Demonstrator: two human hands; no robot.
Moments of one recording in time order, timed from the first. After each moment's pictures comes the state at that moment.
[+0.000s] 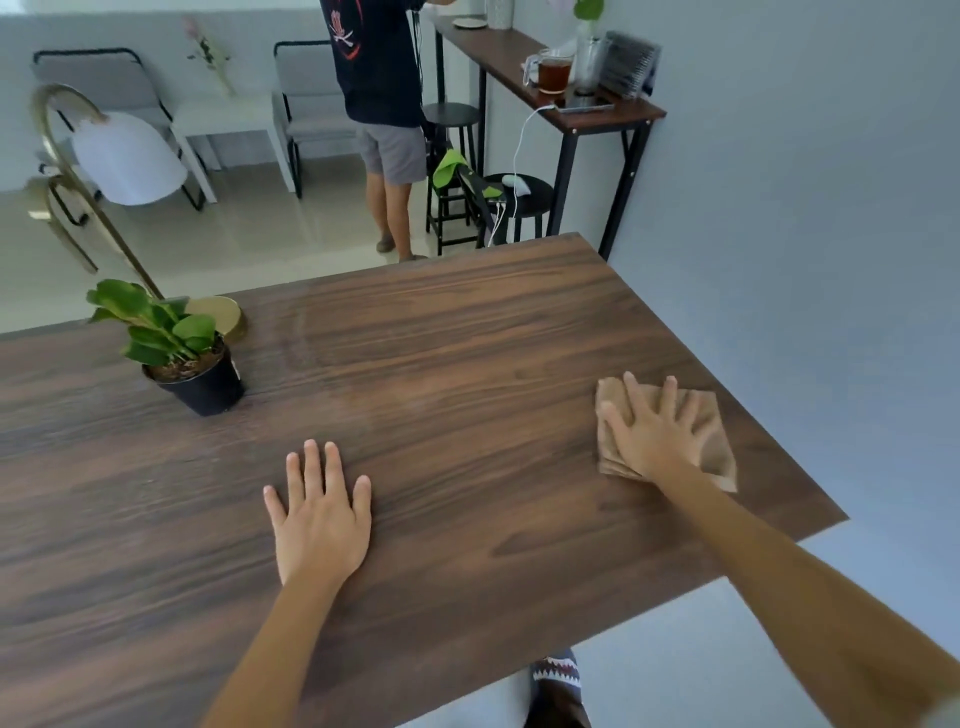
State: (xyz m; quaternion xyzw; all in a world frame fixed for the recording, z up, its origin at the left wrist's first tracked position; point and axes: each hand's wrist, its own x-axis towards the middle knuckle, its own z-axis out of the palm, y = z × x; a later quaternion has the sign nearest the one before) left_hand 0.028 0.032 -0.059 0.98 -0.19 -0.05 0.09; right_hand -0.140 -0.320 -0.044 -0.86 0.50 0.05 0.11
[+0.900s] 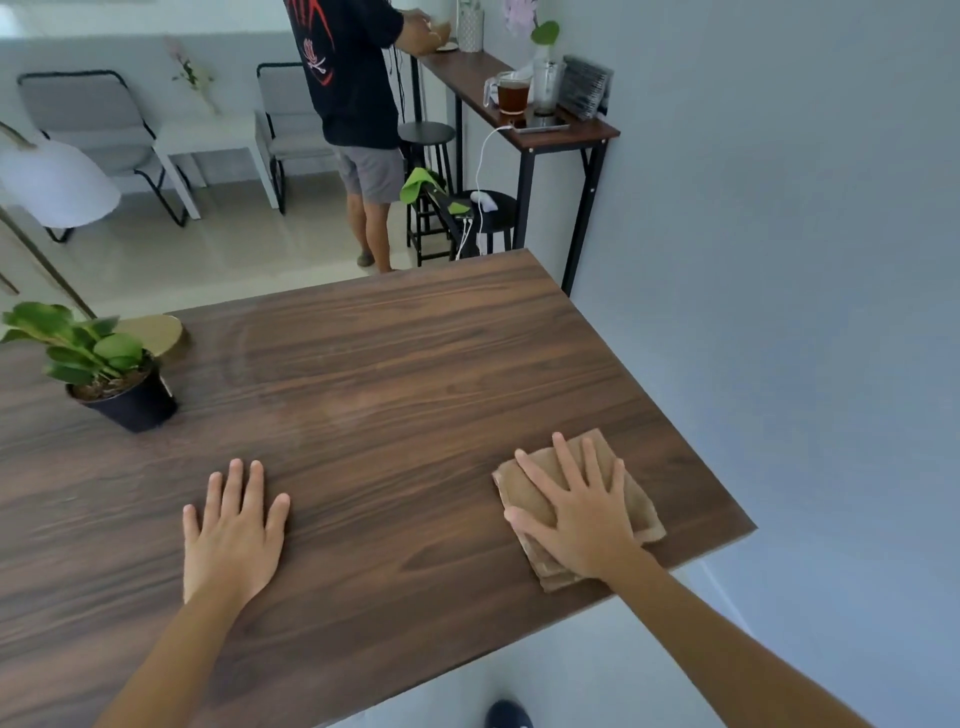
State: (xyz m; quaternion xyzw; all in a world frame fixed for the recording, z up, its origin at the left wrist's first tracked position) left_hand 0.026 0.040 -0.065 0.98 -0.20 -0.04 0.07; right_hand -0.215 -0.268 -0.044 -0.96 0.27 0.04 0.07
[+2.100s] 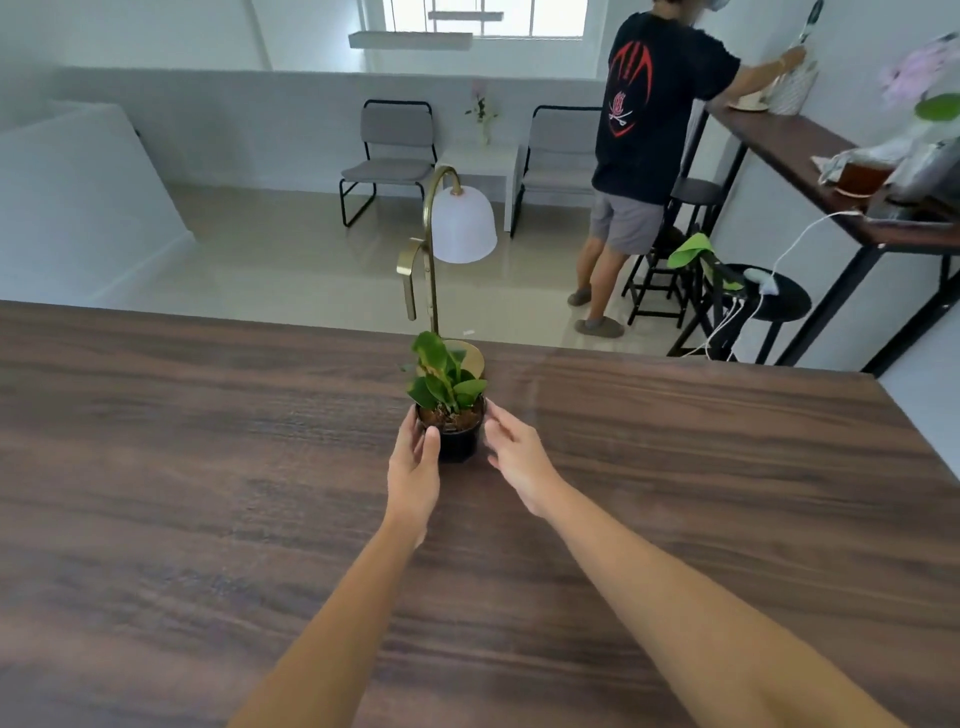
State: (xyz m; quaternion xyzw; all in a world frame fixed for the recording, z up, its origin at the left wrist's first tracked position) left_hand 0.182 0.098 0.005 0.71 0.05 -0.03 0.70; right_hand 0.192 -0.040 -0.009 -0.73 0.13 0.06 0.67
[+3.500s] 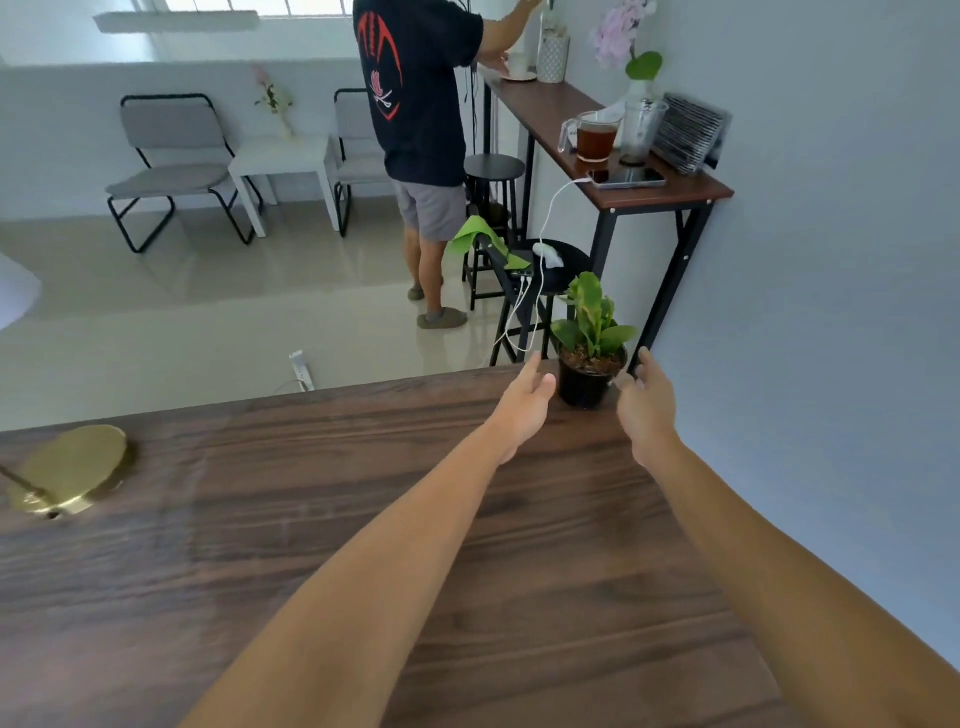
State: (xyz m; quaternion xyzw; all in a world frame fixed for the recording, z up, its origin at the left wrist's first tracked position) left_hand 0.186 -0.426 0.006 0.72 -0.20 -0.37 0.56; right_hand 0.099 -0.554 0.000 -0.68 0.42 -0.25 0.55
